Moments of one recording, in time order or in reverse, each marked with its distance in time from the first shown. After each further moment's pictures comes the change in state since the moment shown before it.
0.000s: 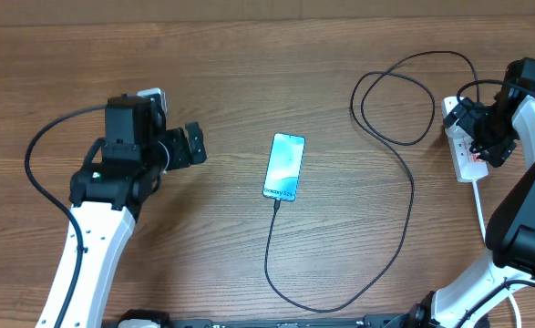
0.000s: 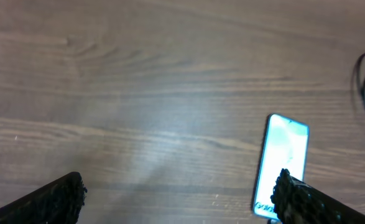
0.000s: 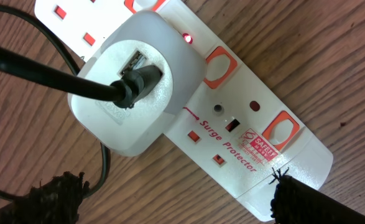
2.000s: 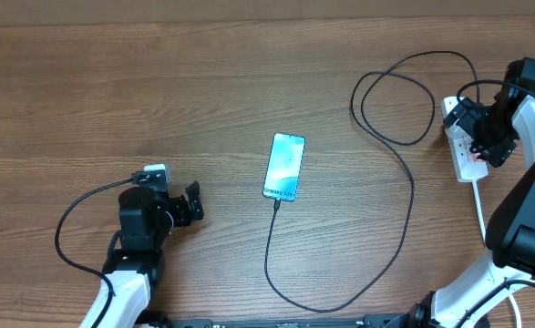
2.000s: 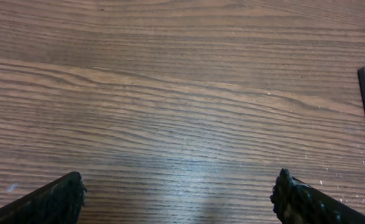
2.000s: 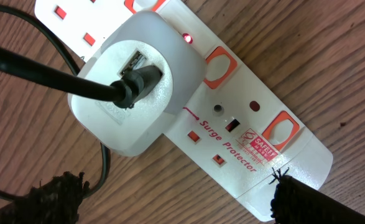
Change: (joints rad) left arm 0.091 -0.153 -0.814 0.870 0.015 0.120; right arm 0.000 0.000 0.000 0.001 0.000 0.000
